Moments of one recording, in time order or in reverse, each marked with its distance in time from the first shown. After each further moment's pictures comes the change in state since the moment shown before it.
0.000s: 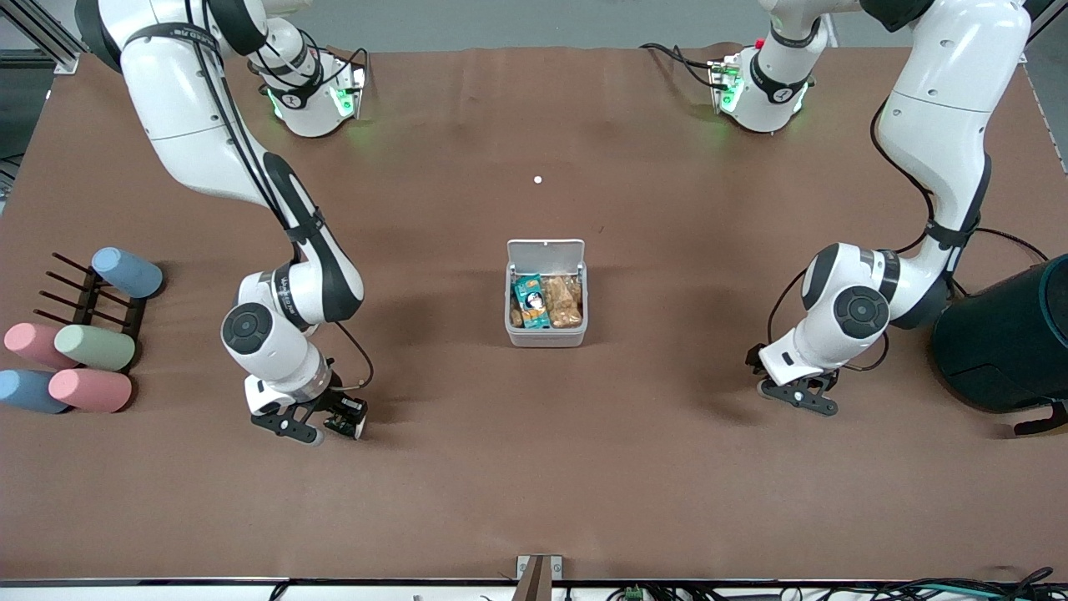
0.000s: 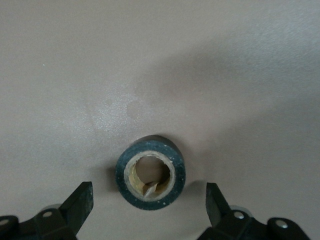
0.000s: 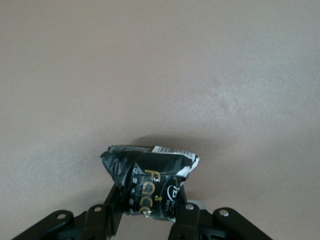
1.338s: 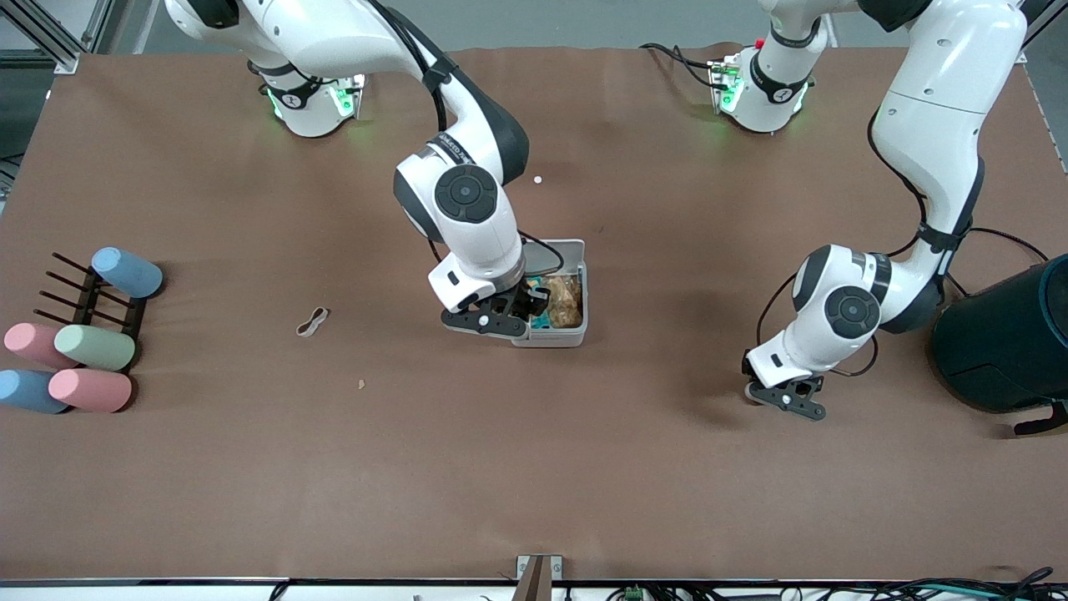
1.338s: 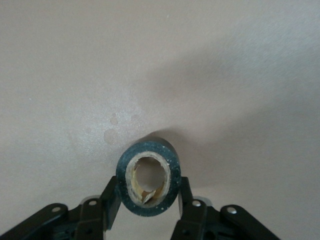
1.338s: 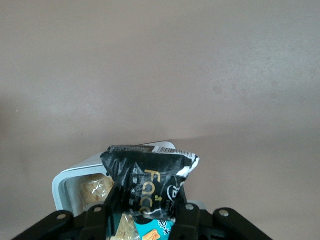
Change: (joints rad) left arm -0.002 0.000 -0.065 0.083 -0.002 -0.103 -0.005; right arm 0.460 -0.111 0.015 0.274 0.003 -0.459 0.309
